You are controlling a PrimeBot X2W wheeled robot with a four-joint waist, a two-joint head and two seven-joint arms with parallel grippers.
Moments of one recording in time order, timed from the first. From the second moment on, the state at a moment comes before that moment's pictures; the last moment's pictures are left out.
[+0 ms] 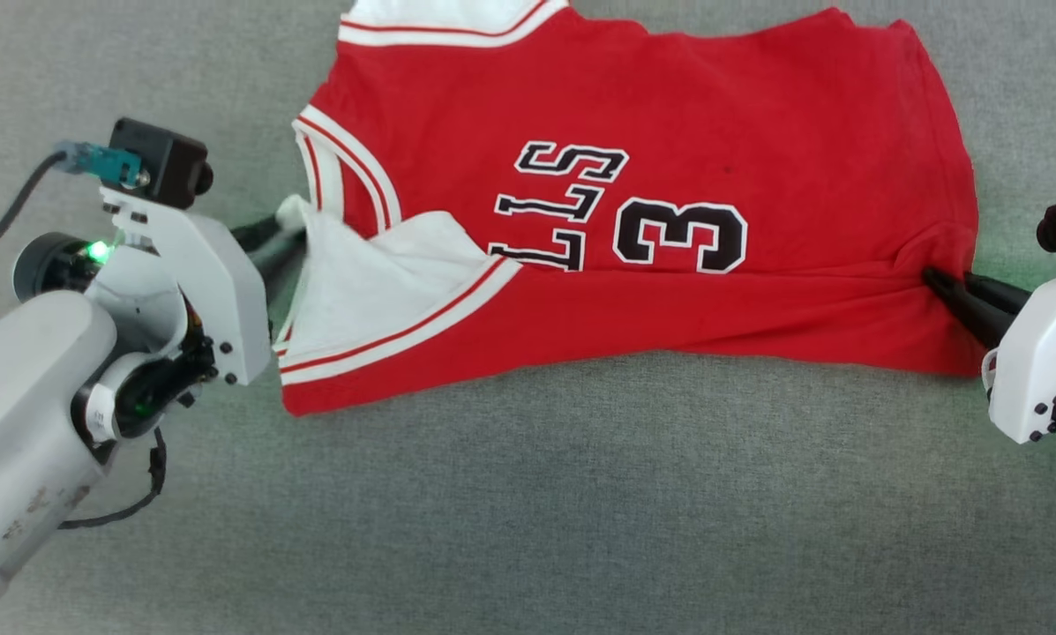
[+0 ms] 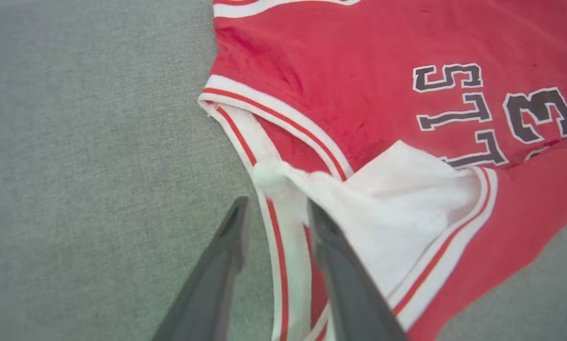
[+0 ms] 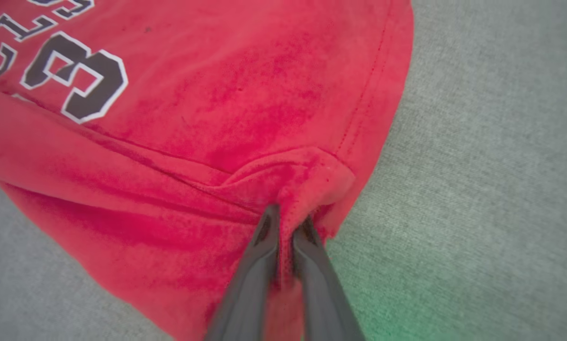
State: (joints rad) left arm -1.01 0.83 -1.05 0.25 -1.23 0.07 0.23; right arm -0.58 -0.66 0.42 0.16 0.73 0.13 0.46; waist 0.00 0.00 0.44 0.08
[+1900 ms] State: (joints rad) left arm -0.80 0.98 -0.99 0.20 -1.63 0.40 0.55; right arm -0.15 -0.36 0.03 -0.24 0.48 0.13 0.13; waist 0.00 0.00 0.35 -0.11
